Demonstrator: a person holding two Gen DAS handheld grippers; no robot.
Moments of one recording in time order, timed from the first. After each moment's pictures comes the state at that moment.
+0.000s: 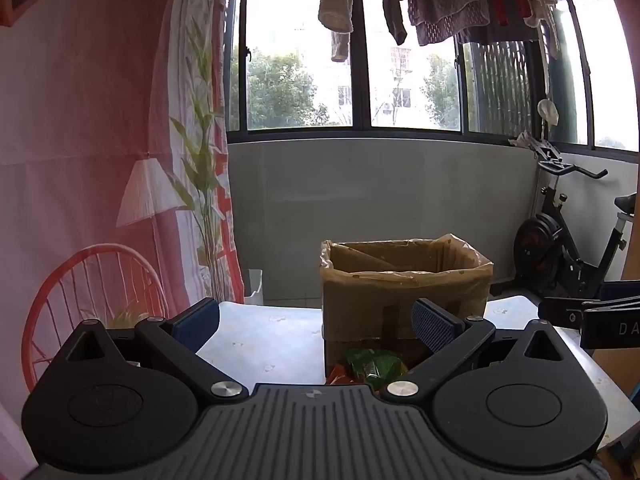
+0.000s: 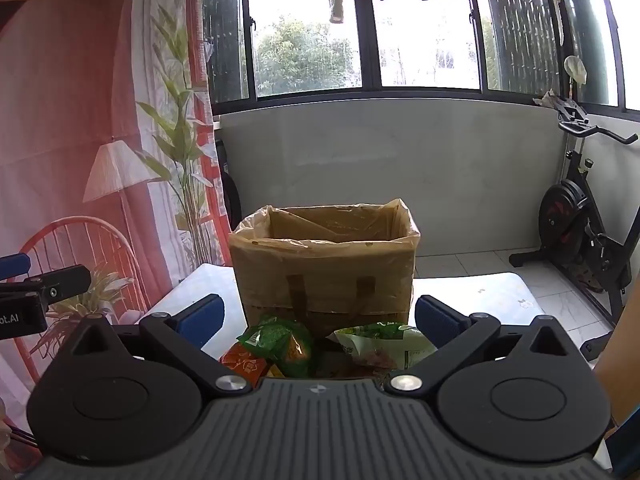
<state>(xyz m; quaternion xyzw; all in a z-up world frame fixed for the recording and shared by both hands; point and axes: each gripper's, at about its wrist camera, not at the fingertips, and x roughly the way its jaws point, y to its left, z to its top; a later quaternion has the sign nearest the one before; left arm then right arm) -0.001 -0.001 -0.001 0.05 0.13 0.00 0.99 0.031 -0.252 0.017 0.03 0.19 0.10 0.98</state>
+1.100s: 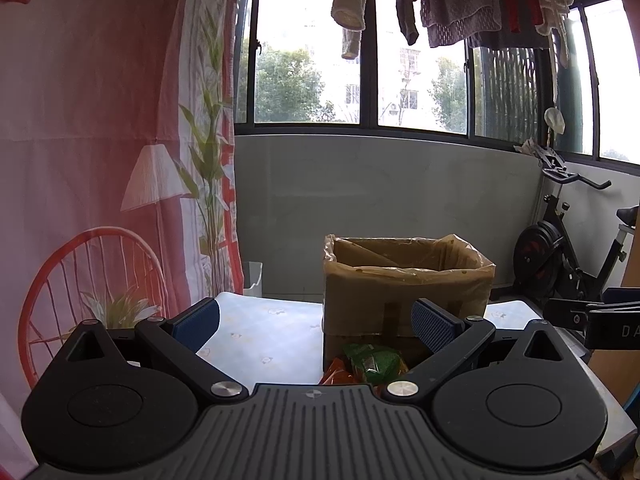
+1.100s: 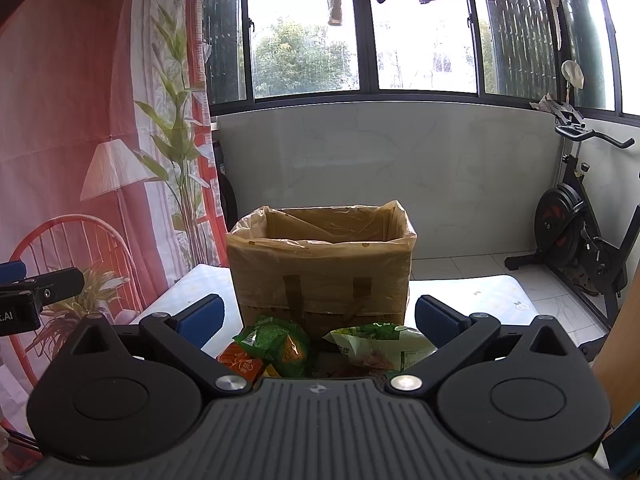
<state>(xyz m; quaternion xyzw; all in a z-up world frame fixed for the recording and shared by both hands) 0.000 0.006 -0.001 0.02 0.15 0.00 0.99 0.029 -0.251 0.014 0.03 0.19 0.10 0.98</state>
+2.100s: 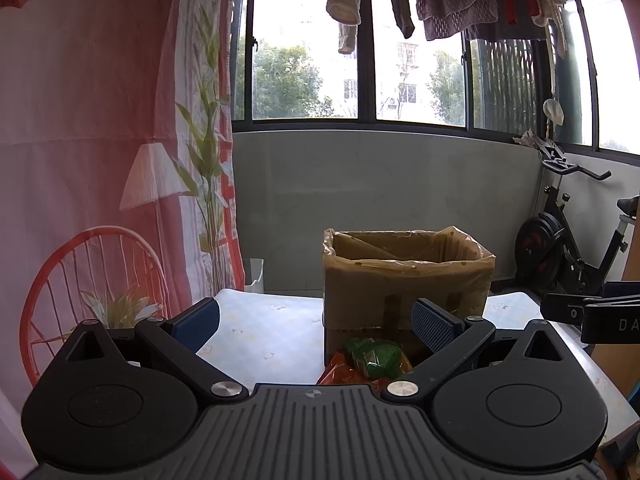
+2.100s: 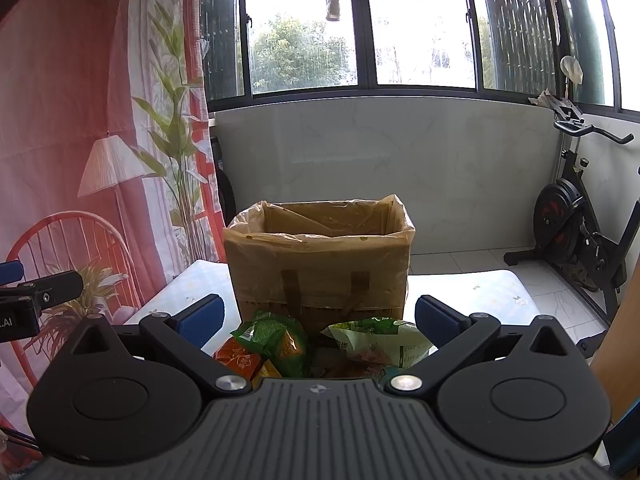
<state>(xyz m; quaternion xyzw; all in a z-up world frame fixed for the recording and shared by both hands) 0.001 0.003 -0.006 0.03 0.15 0.00 0.99 0.030 -0.251 0.006 0.03 0.19 0.09 0.98</state>
